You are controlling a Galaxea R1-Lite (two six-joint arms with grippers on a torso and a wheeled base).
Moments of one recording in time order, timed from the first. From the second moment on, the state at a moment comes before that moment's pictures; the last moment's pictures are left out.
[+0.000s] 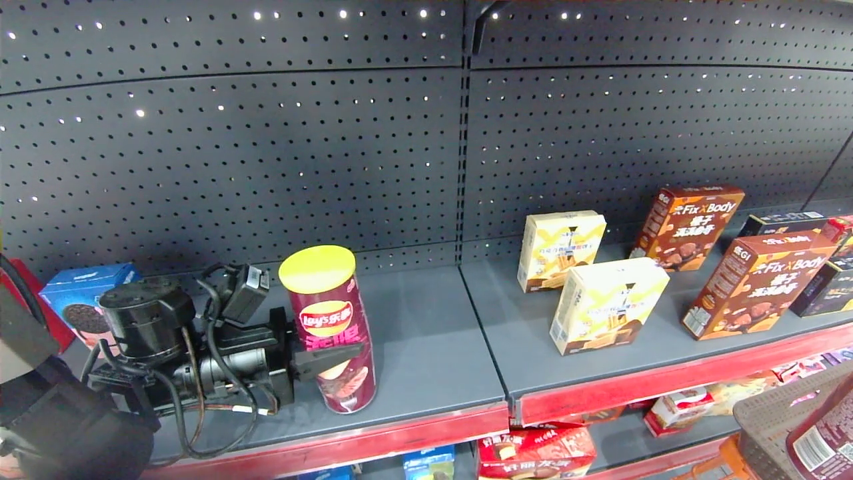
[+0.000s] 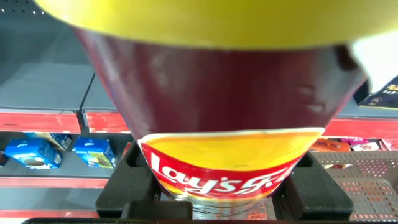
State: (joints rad) left arm -0.13 1.92 -0.42 -1.37 -1.01 0.05; right arm 0.23 0.65 -0.44 -0.11 -0.07 -0.07
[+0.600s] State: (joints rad) left arm -0.13 1.94 -0.40 -1.38 -0.98 0.06; right arm 0.23 0.65 -0.43 -0.11 -0.07 -0.07
